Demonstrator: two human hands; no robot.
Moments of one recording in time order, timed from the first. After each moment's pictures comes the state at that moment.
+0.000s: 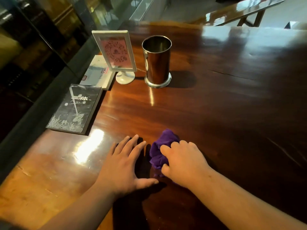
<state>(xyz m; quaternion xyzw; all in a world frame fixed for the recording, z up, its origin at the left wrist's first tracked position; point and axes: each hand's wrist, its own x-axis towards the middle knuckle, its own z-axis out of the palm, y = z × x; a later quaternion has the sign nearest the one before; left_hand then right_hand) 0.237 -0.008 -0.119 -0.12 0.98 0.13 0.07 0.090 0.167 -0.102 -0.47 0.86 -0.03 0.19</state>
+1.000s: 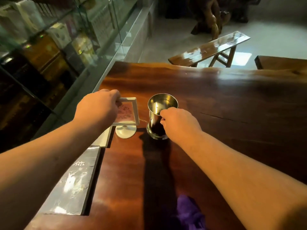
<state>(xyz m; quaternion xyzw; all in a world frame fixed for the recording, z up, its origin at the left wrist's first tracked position) -0.024 -0.232 0.039 -0.19 0.98 0.00 -0.08 -0.117 -0.009 -0.018 -0.35 0.93 -0.11 0.04</state>
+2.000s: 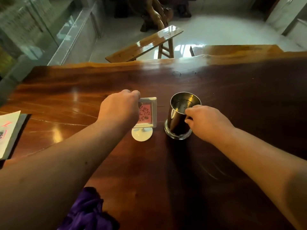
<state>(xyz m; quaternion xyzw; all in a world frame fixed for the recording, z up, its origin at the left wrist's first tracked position) -0.134 0.151 0.023 -0.01 0.99 0.02 -0.14 -0.171 0.408 0.016 -0.22 0.97 -0.05 0.07</state>
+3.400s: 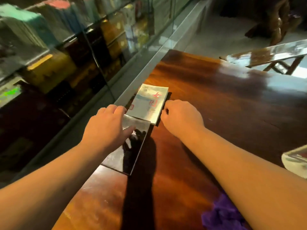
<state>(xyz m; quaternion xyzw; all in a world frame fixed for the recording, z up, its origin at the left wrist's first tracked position) 0.173 -0.281 -0.004 -0.31 0.95 0.00 -0.02 -0.008 -0.138 -0.019 -0.44 0.89 -0.14 -0.01</state>
